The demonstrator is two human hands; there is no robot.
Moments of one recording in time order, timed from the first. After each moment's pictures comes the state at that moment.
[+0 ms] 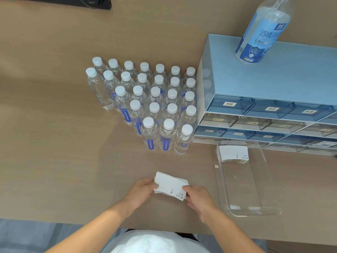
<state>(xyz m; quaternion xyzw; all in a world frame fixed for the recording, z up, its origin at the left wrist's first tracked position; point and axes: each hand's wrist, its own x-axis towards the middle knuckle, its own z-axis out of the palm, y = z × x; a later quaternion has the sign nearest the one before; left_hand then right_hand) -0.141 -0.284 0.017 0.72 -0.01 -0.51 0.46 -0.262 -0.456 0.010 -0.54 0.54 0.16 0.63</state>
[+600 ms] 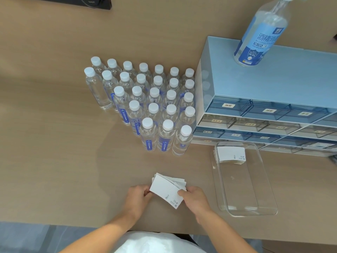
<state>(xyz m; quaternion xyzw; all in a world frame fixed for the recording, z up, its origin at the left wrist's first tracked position) -0.157 -0.275 -0.034 0.89 -0.14 -0.29 0.32 -0.259 -0.447 0.012 -0.62 0.51 0.15 0.57</state>
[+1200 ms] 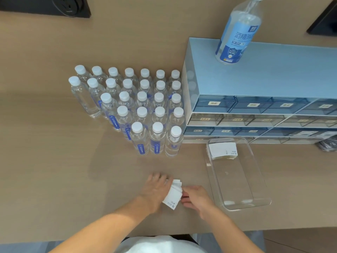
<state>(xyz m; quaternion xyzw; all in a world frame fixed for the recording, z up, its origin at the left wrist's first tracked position) -0.150 -0.346 0.002 0.80 -0.54 -0.24 -0.11 -0.267 -0.467 0.011 -0.53 0.55 0.13 0.63</state>
